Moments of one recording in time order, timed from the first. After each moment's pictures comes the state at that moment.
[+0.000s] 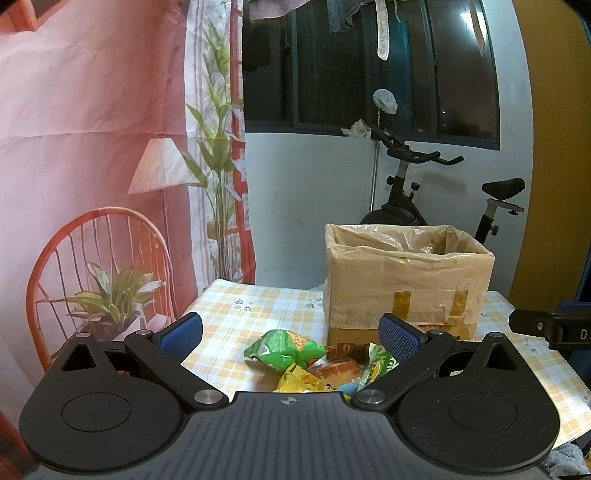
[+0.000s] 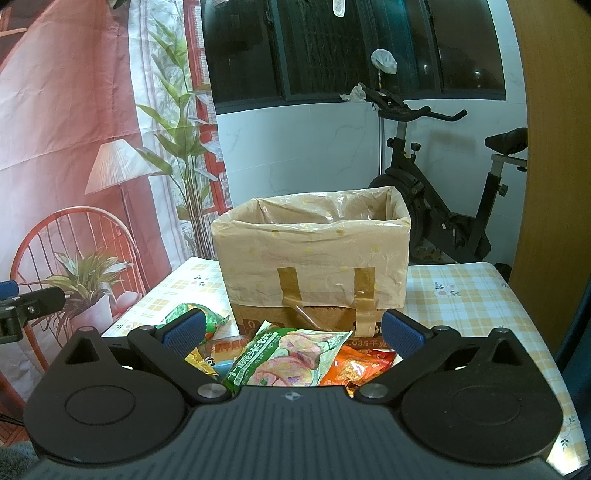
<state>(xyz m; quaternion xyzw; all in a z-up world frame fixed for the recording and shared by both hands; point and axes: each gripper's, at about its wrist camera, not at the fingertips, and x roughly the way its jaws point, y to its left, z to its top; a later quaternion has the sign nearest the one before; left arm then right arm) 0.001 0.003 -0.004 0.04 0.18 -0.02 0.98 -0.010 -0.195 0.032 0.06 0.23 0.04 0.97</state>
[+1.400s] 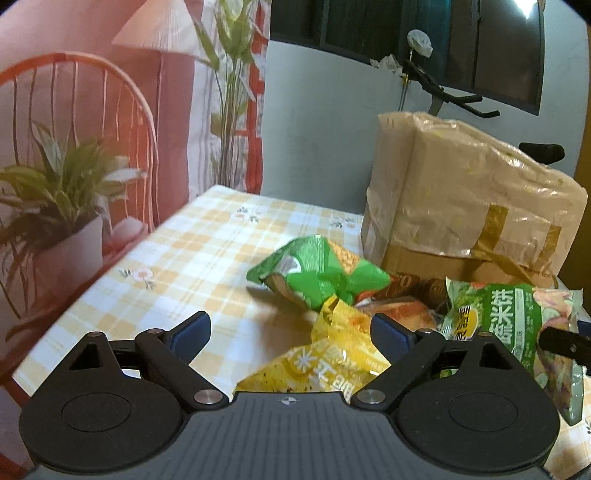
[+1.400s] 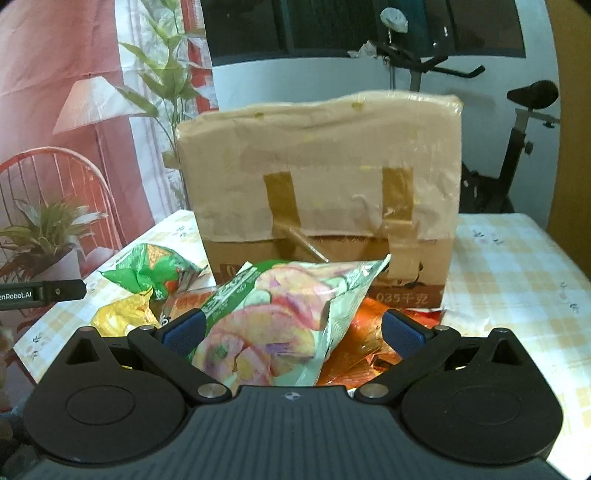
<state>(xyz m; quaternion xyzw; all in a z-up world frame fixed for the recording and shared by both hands) 0.132 0.061 -0.144 -0.03 0.28 -0.02 0.96 0.086 -0.189 -0.103 0.06 0.28 0.06 0.95</state>
